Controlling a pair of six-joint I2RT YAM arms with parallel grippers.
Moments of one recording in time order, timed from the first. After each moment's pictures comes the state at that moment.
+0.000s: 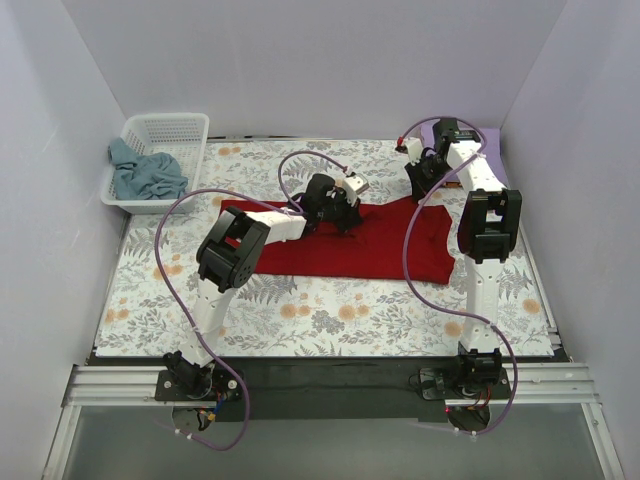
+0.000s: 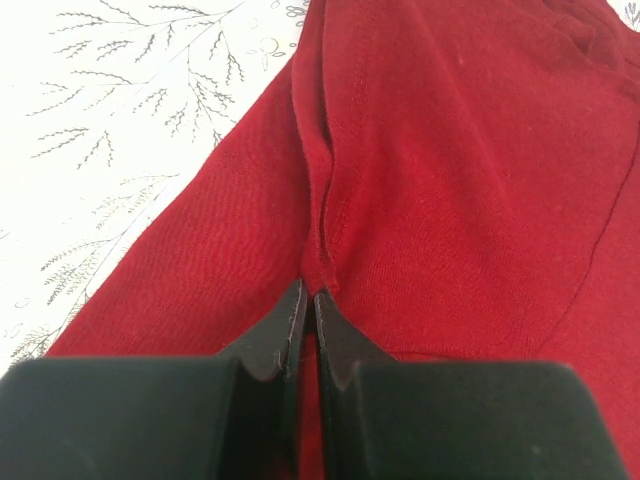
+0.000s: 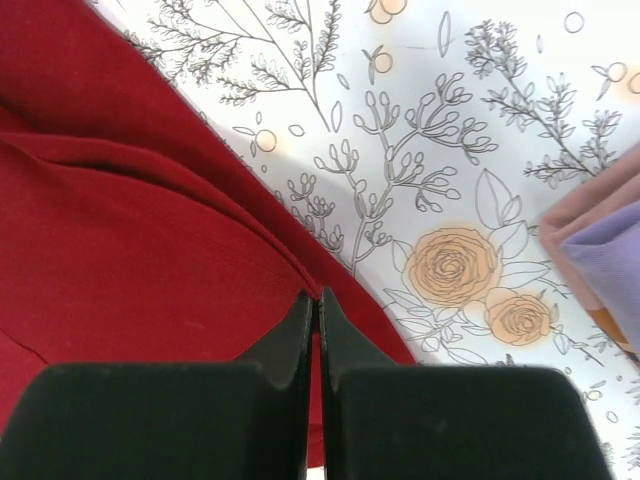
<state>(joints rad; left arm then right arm) -0.61 2.28 1.50 0.29 0.48 0.07 0.07 2.39 2.17 -1.07 -0.43 -0.65</state>
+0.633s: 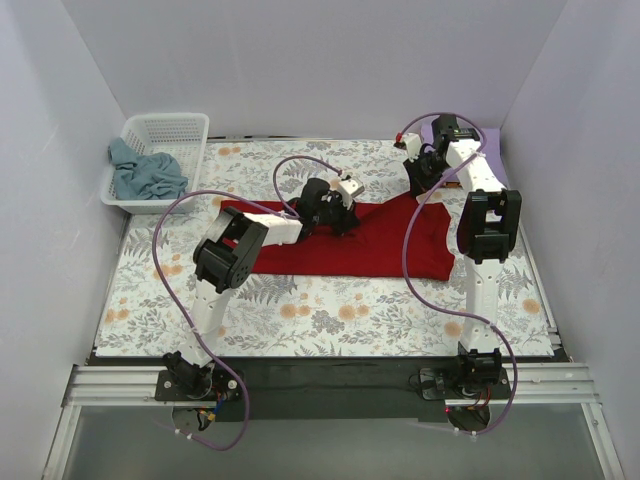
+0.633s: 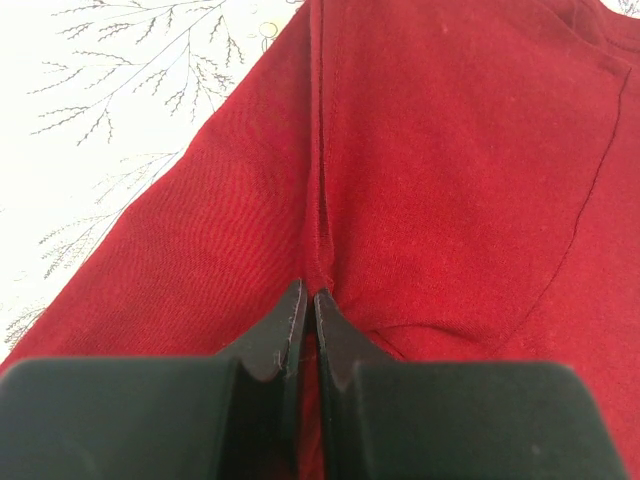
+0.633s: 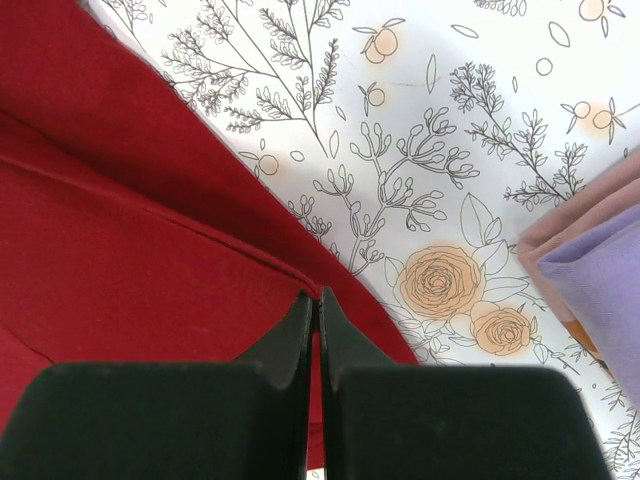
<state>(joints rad) -0.60 2.26 1.41 0.37 0.49 0.06 0.07 2.38 2.18 -1.05 -0.43 -0.65</state>
